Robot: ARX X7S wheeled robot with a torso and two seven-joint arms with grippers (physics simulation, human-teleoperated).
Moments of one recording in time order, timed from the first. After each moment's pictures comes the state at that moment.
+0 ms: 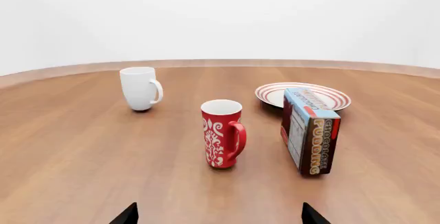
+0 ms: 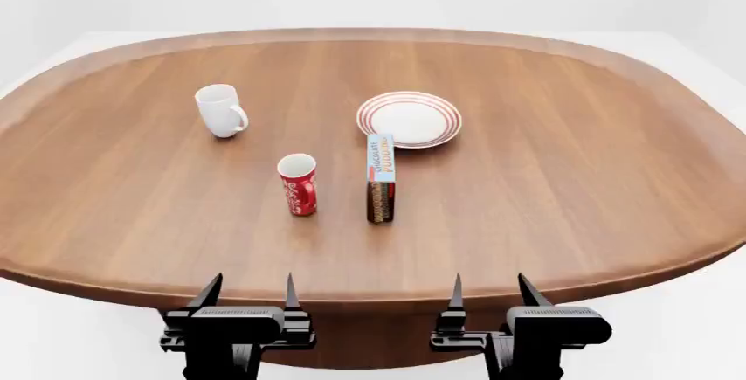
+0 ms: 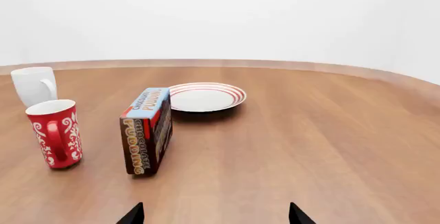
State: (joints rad) left arm 0.00 0.00 0.00 0.00 0.00 0.00 0.00; right arm 0.00 0.00 0.00 0.00 0.00 0.00 0.00
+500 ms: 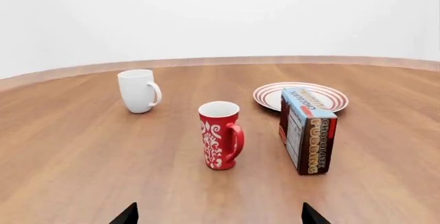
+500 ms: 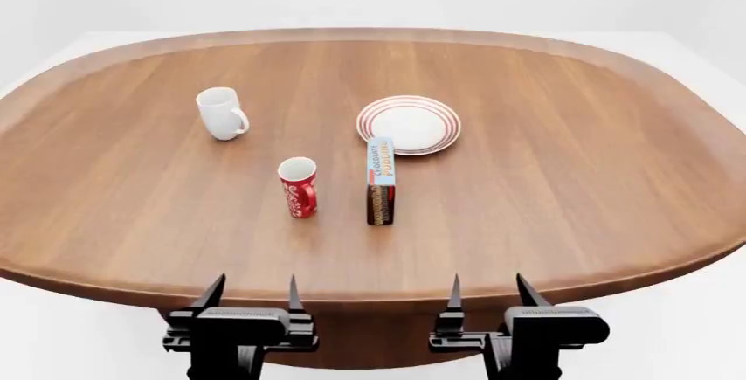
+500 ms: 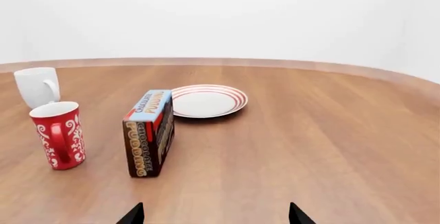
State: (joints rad) left arm 0.00 -0.05 0.07 0.00 -0.02 0.00 -0.06; right arm 0.00 0.04 -0.06 0.00 0.04 0.01 0.05
